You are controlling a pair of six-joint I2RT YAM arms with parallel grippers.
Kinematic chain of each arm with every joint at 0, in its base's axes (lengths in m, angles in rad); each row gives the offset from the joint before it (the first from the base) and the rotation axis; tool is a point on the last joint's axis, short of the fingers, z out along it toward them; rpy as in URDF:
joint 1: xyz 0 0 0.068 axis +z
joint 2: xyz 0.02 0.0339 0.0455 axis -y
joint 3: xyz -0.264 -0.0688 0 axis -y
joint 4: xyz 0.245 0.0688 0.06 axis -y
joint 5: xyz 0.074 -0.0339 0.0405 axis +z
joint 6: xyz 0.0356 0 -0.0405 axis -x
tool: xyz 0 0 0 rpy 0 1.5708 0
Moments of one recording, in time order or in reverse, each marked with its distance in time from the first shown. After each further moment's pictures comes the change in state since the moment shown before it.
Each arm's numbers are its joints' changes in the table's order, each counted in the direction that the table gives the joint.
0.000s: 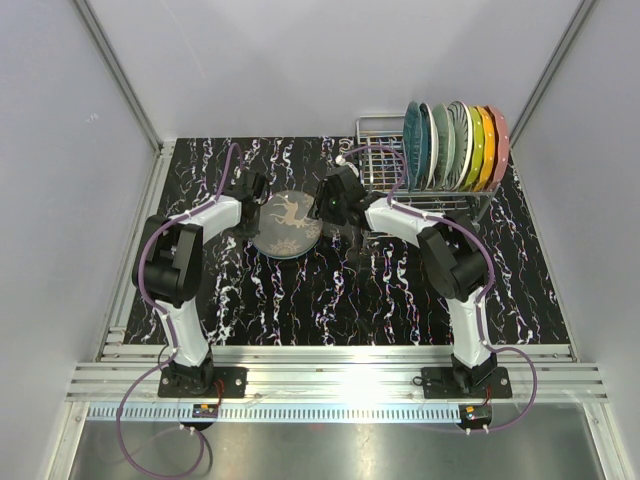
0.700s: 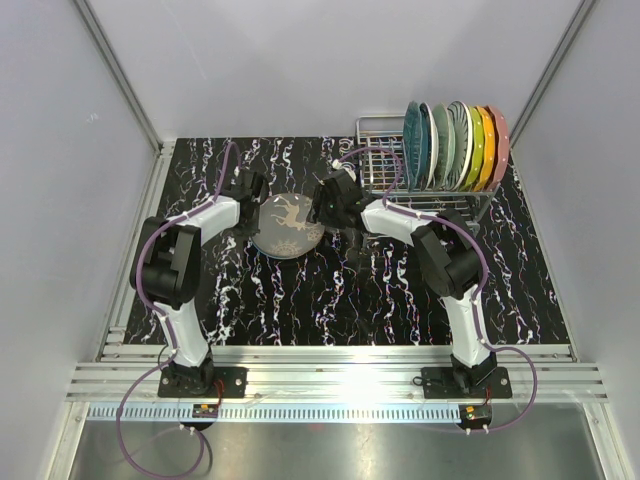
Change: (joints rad) left arm 0.006 0.017 -0.009 0.019 -0.016 0.007; right arm 0.007 -0.041 0.012 -0.008 -0.024 0.022
